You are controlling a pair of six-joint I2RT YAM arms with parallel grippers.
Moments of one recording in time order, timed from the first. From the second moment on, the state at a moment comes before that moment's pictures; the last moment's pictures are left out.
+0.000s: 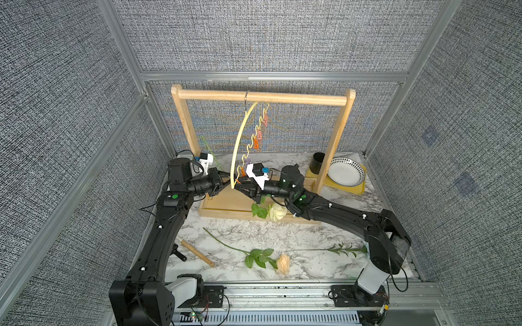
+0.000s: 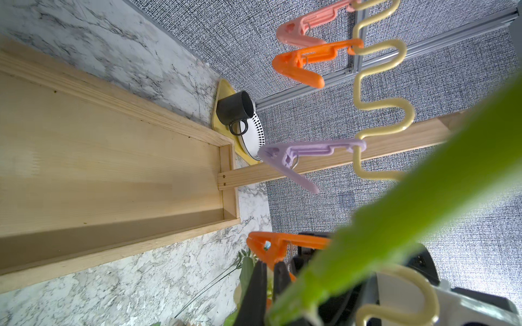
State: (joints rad) left arm -0.07 1.19 1.08 -0.34 0.96 -0.85; right arm 0.83 1.73 1.29 0.53 -0.58 -0.05
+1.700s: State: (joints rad) left arm -0.07 1.11 1.14 -0.50 0.87 -0.71; right arm 0.81 1.59 1.15 0.43 -0.57 -0.04
